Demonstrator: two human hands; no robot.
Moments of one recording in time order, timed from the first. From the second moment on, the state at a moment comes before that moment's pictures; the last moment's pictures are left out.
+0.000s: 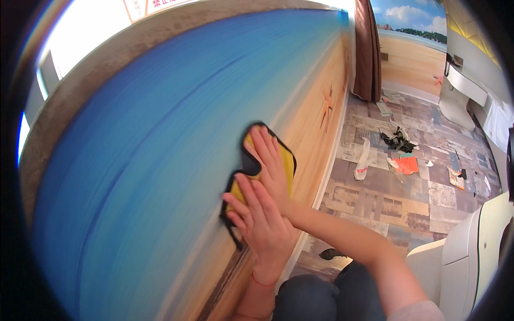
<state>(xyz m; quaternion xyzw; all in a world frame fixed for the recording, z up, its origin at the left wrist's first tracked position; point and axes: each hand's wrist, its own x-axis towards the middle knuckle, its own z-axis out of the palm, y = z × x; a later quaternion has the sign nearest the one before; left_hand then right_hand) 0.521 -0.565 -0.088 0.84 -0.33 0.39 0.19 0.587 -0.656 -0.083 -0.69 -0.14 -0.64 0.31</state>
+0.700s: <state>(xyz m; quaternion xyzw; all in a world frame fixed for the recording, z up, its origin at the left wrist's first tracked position) 0.492 -0.541 -0.044 0.78 -0.27 0.47 0.32 0.562 -0.627 0.035 -0.68 -0.30 -0.65 0.18</state>
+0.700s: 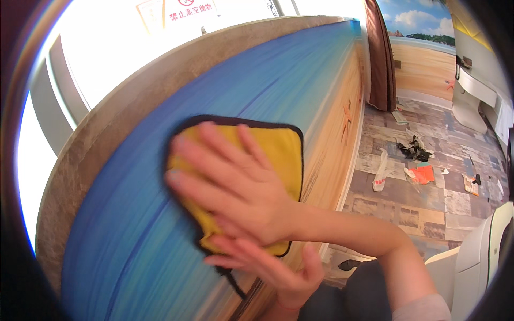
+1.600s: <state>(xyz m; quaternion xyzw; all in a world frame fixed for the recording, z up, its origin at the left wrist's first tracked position) 0.567 -0.650 -0.106 0.87 -0.15 0.46 -0.11 0.655 -0.771 -0.092 -0.63 -0.13 -0.67 0.37</state>
